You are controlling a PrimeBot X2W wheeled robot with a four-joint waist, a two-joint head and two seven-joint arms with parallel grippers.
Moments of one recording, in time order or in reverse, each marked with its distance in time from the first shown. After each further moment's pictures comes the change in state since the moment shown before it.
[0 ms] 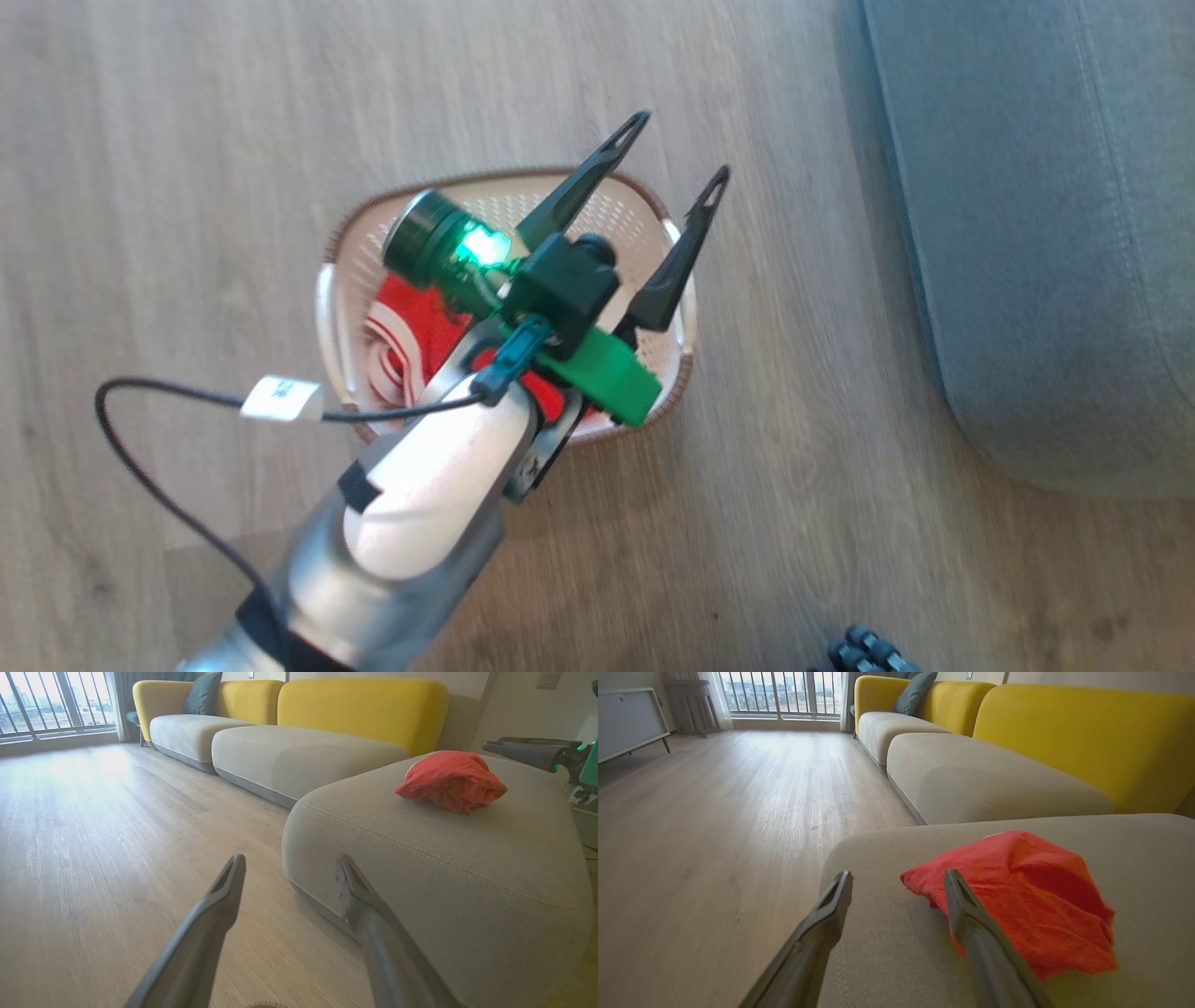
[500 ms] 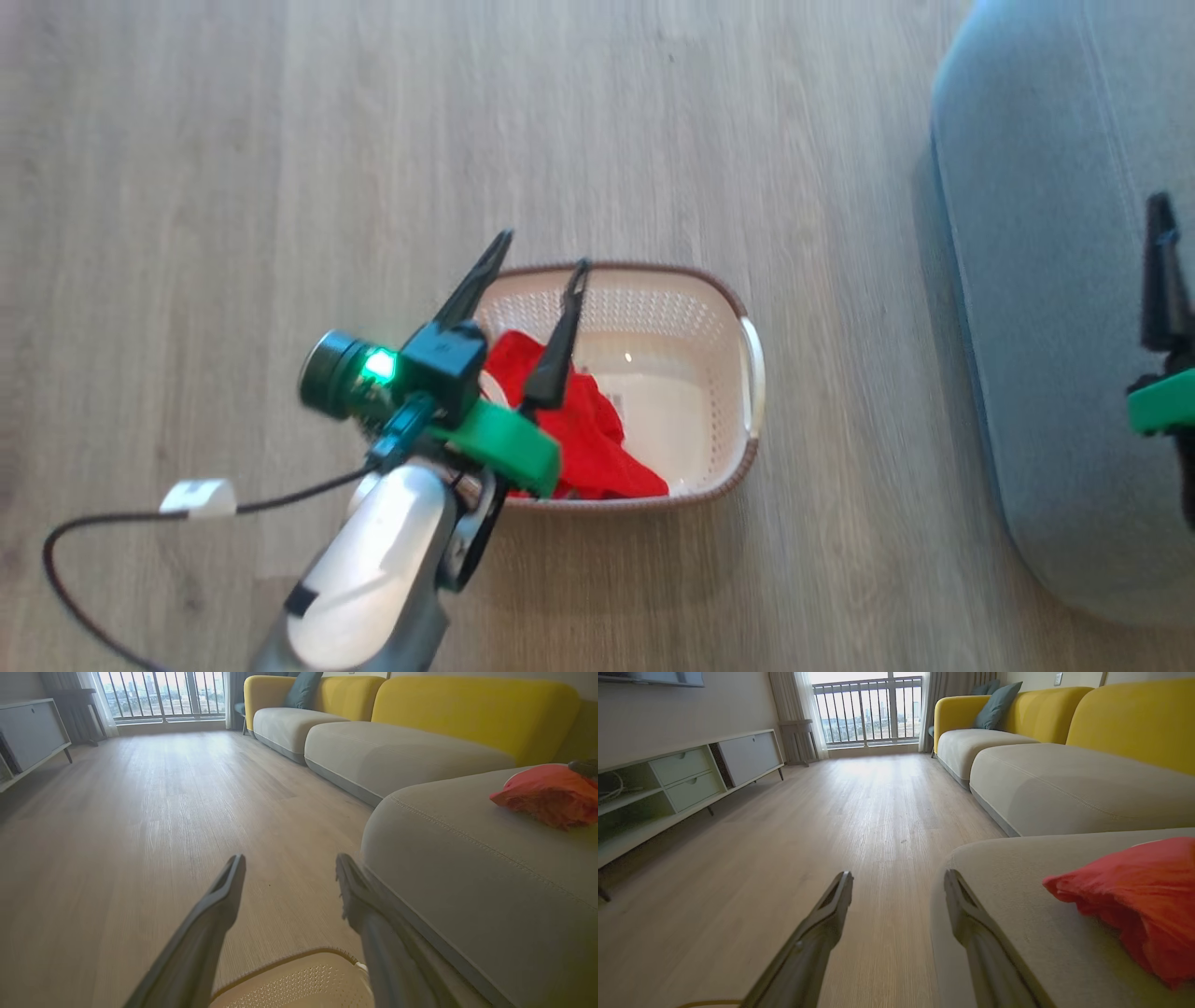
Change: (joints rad) left arm 0.270 -0.005 0.221 -0.012 0.014 -0.025 0.000; right arm 0.214 0.124 0.078 -0.157 -0.038 0.000 0.000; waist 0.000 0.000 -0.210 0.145
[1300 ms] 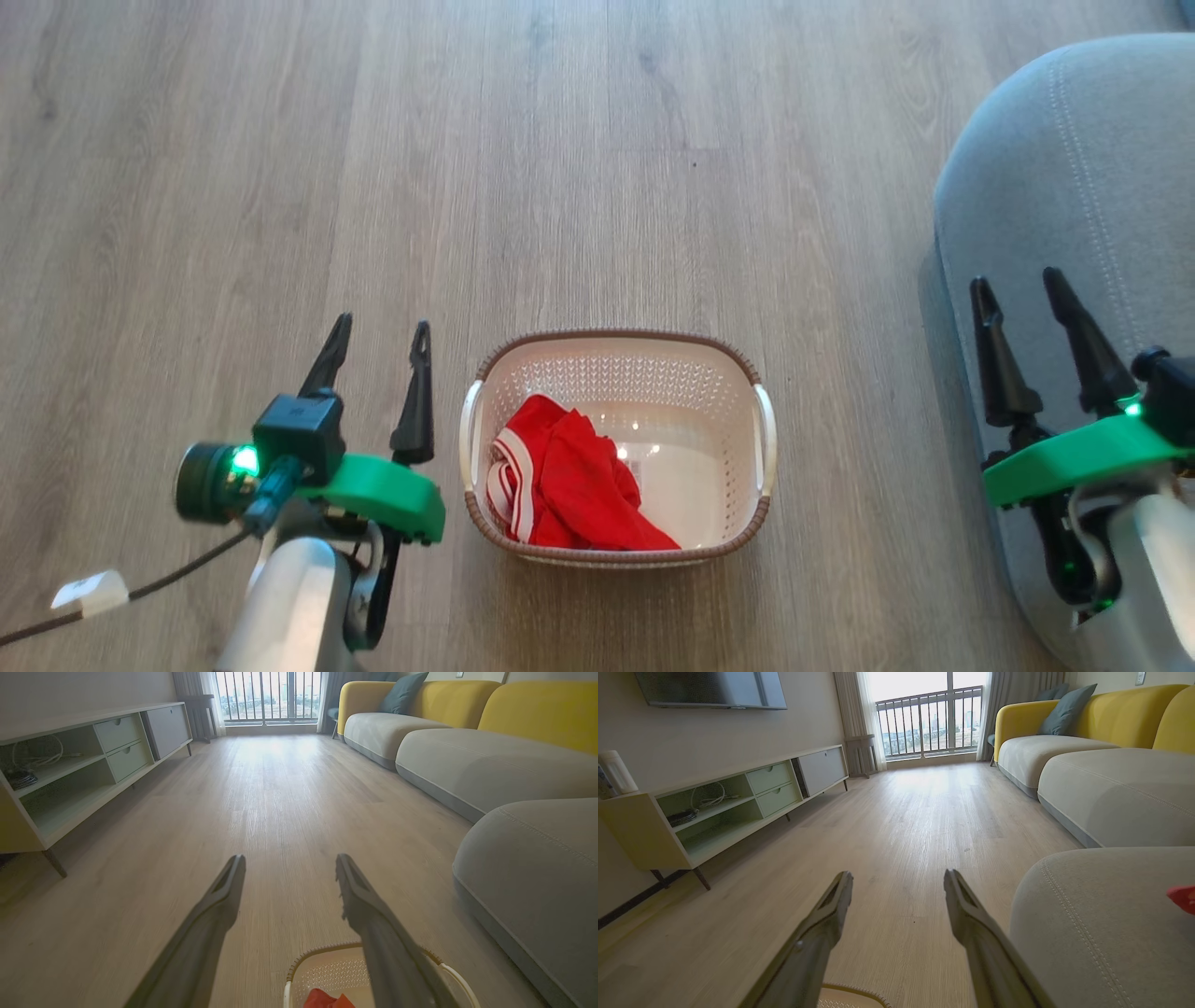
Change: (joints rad) left arm 0.195 -0.005 0.296 0.002 0.072 -0.007 0.000; right arm 0.091 0.134 0.140 -0.053 -0.067 0.000 0.000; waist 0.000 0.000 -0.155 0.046
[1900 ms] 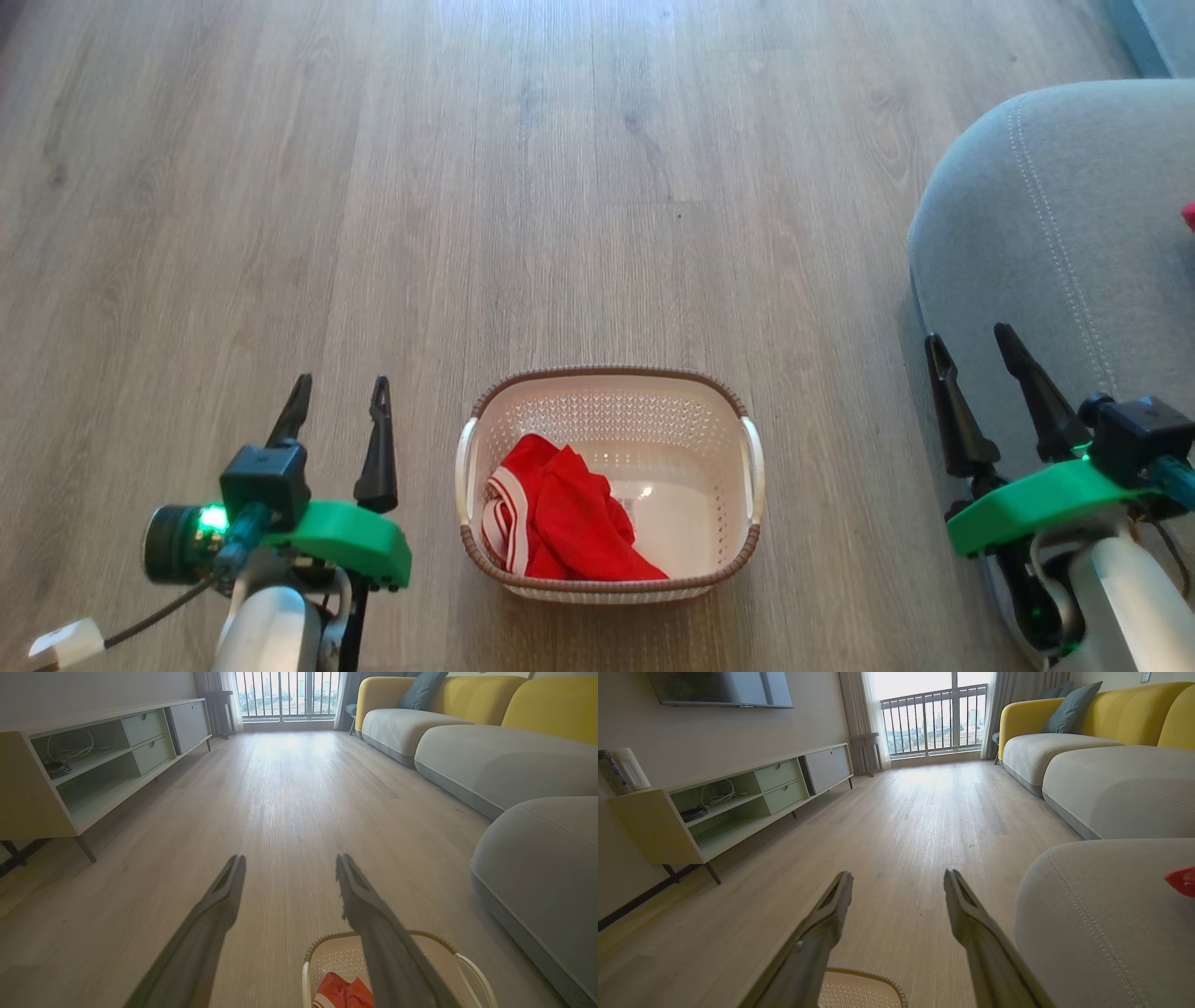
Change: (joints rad) left arm 0.091 0.000 0.087 0.018 0.028 -0.018 0.001; right arm 0.060 0.037 0.037 0.014 -0.027 0.000 0.000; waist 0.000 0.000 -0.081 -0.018
